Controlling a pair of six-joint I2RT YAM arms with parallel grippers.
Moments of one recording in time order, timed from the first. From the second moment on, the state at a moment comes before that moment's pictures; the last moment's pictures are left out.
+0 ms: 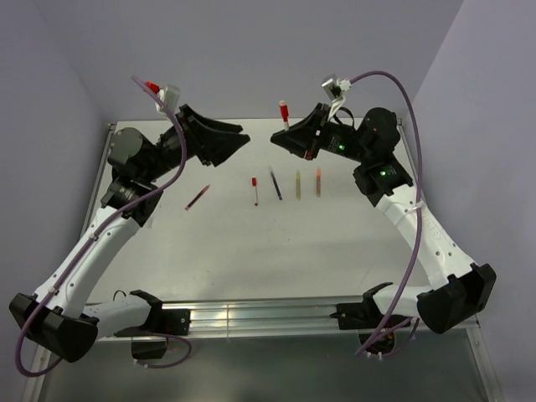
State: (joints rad) left arm -0.46 1.13 1.19 0.25 0.60 -0.65; right arm 0.37 1.25 1.29 0.16 -0.81 0.53
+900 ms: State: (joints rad) left arm -0.46 1.39 1.46 0.33 0.72 -0.76; right arm 0.53 1.31 1.34 0.03 -0.72 0.44
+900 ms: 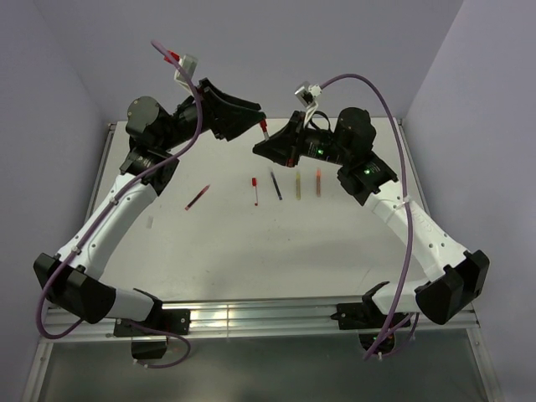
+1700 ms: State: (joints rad) left arm -0.49 1.42 1.49 0.32 0.74 -0.77; right arm 0.55 1.33 1.40 0.01 -0.69 0.40
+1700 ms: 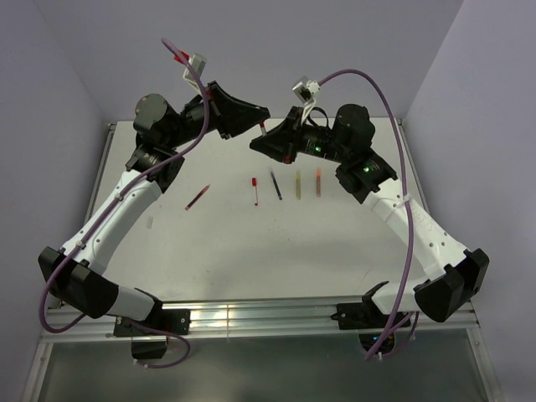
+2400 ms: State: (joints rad) left arm -0.51 1.42 1.44 0.61 0.96 -0.83; right arm 0.50 1.34 1.30 0.40 -1.07 0.65
